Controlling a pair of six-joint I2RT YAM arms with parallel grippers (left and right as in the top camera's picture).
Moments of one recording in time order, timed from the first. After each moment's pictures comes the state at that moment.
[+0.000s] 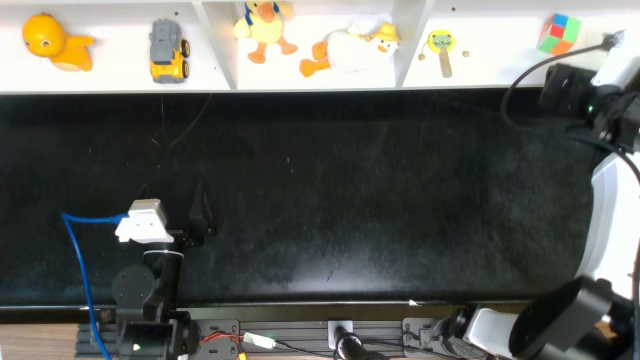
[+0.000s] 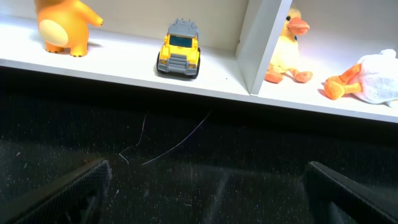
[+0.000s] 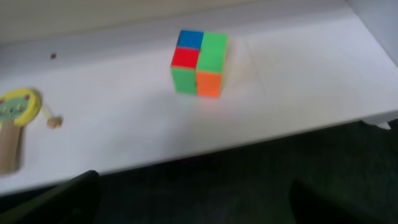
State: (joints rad) left arm -0.02 0.01 0.01 -0.08 -0.02 -0.18; right arm -0.47 1.53 1.26 -0.45 -0.24 -0.16
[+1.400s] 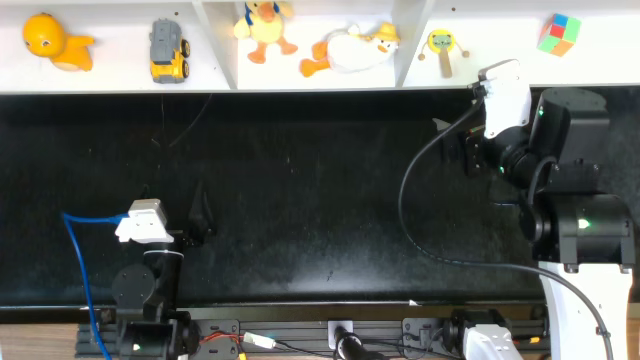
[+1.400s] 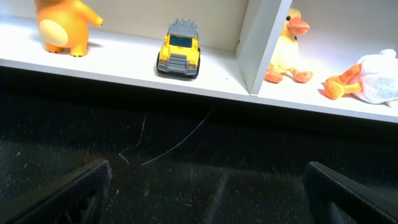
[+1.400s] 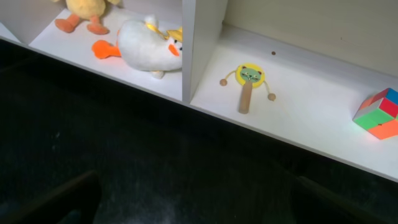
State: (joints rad) left arm -0.02 0.01 0.01 -0.08 -0.02 -0.18; right arm 0.01 1.08 1.26 -0.86 -0.24 -0.27
